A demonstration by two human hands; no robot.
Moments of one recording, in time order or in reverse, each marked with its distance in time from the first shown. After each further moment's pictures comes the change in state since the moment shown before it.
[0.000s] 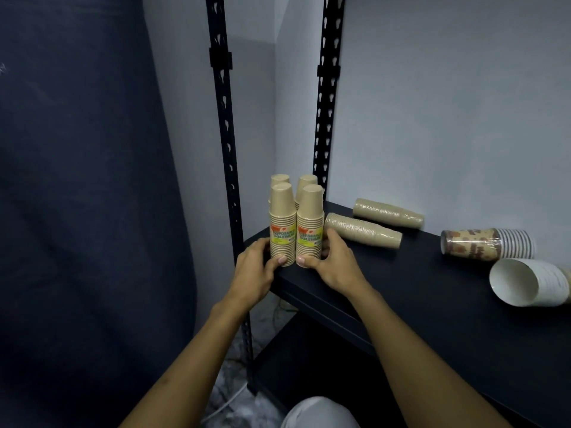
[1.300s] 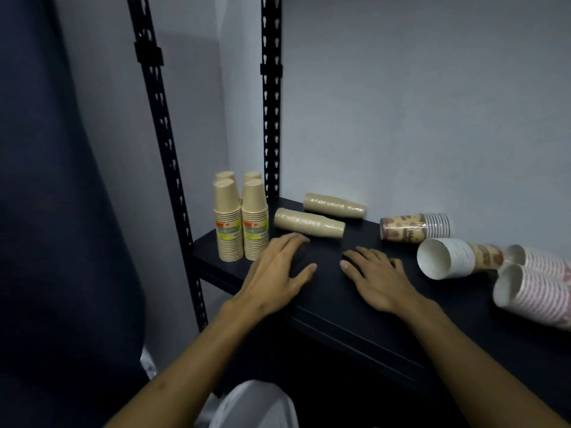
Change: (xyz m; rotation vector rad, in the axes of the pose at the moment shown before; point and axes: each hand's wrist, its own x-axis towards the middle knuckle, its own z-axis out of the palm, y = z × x) left_hand -0.024 0.090 0.066 0.161 -0.148 0.448; right_hand -0.073 0.064 -0.135 -0.782 -0.083 0.143
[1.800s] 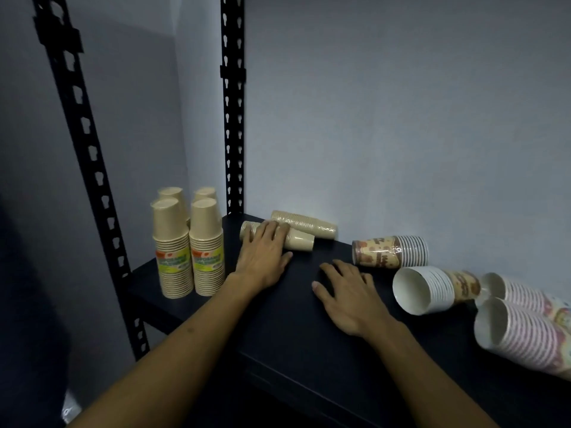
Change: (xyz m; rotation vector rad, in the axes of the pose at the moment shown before) left_hand 0.128 -0.040 0.078 0.373 -0.141 -0.068; right_hand 0.041 0.016 0.003 -0.025 0.075 0.002
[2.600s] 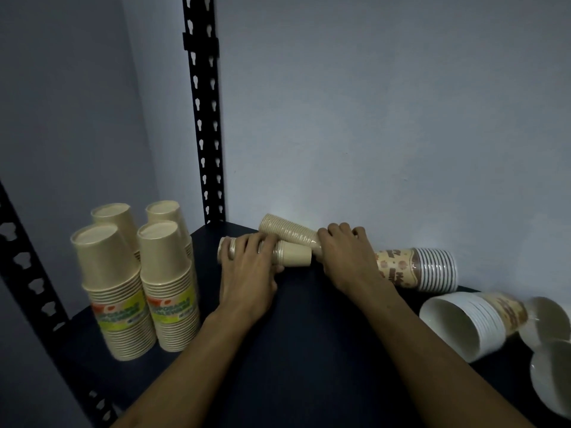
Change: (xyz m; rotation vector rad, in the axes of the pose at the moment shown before) left_hand 0.019 -0.011 0.025 -0.126 0.185 -0.058; right_hand 0.126 0.008 -0.016 -0.427 0.272 -0.060
